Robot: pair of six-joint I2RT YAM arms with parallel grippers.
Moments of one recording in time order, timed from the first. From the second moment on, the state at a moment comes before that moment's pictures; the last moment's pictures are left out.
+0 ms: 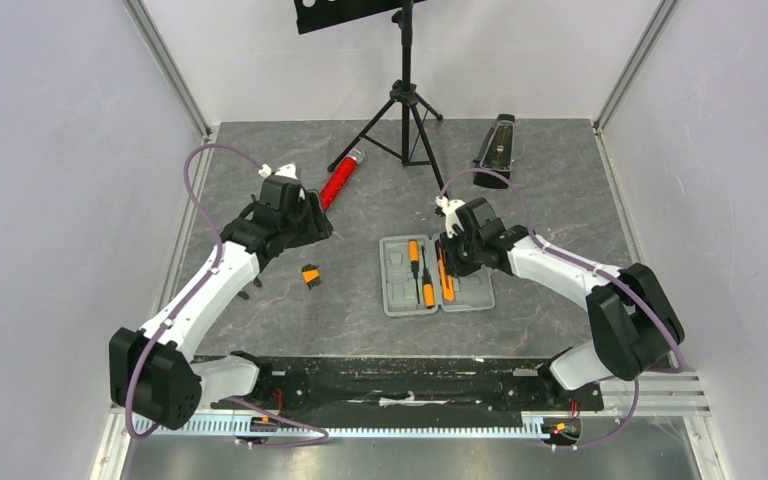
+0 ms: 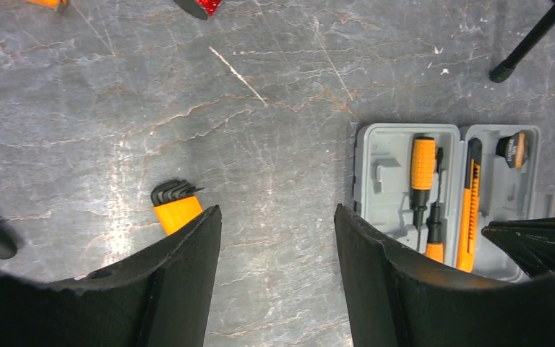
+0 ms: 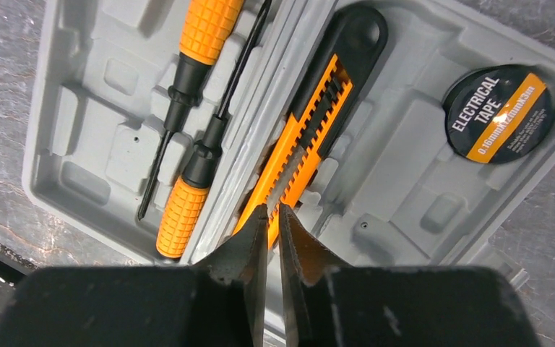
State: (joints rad) left arm -0.37 1.21 0.97 -0.53 -0.08 -0.55; right arm 0.54 1.47 0.86 -0.35 -0.15 0.10
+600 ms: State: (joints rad) left arm -0.34 1.18 0.95 -0.54 -0.10 -0.47; right arm 0.55 1.58 0.94 -0.39 -0.10 0.16
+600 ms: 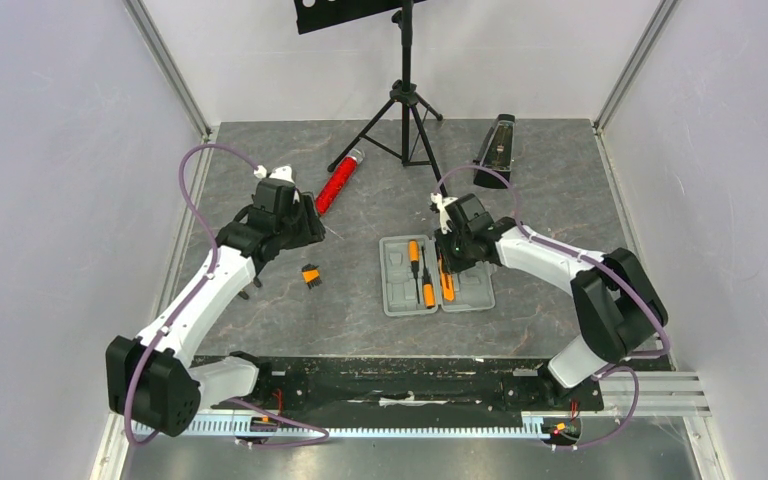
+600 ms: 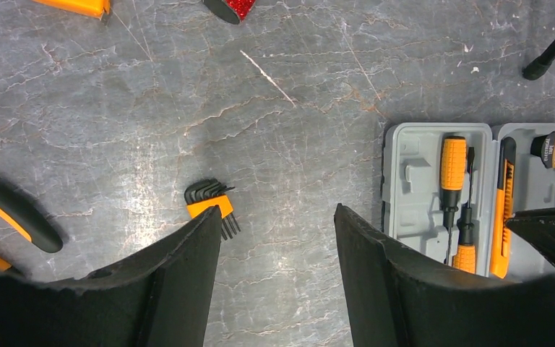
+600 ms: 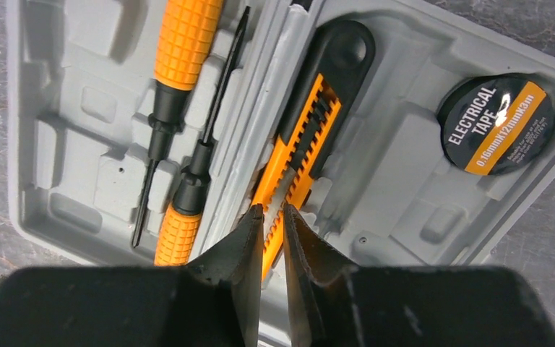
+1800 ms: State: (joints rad) left arm -0.34 1.14 0.94 -0.54 -0.11 -0.45; right arm 0.58 1.63 1.07 -0.51 -0.01 0.17
